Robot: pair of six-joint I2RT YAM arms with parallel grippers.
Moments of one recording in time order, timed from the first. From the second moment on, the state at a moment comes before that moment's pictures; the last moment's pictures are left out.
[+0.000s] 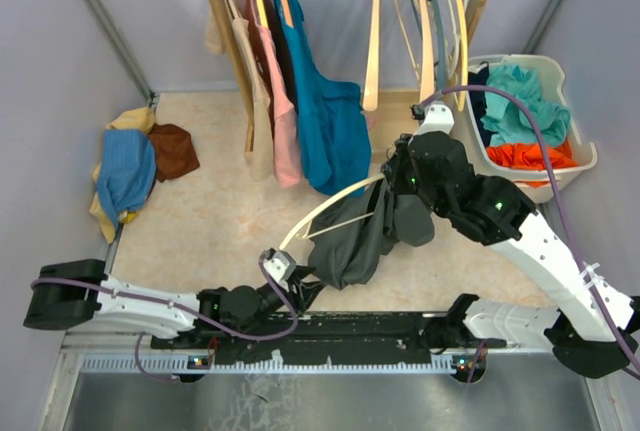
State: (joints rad) left arm -1.55 0.98 0.12 0.74 -0.65 -0.34; right arm 0.84 1.04 1.38 -0.84 0.45 0.55
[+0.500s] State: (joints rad) left arm -1.58 1.24 0.20 0.97 -0.66 -0.14; right arm 0.84 1.05 1.41 -0.86 0.42 0.56
